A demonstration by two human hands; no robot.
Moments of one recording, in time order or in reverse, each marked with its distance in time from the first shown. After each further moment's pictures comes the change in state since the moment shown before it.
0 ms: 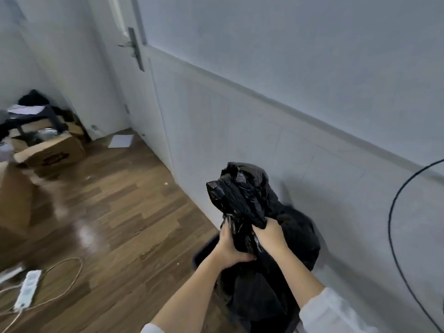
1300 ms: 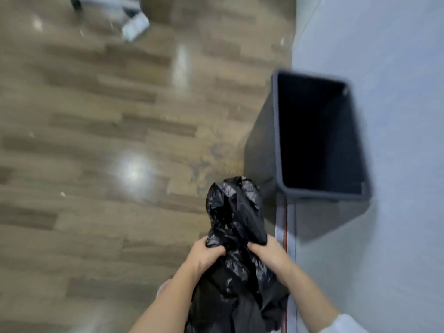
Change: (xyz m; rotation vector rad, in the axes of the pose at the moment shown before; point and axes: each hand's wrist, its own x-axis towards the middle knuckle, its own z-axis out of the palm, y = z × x) left_hand -0.203 -0.288 0.378 -1.003 0.611 -0.808; right_hand -0.110 0.428 0.065 -0.663 -0.826 0.099
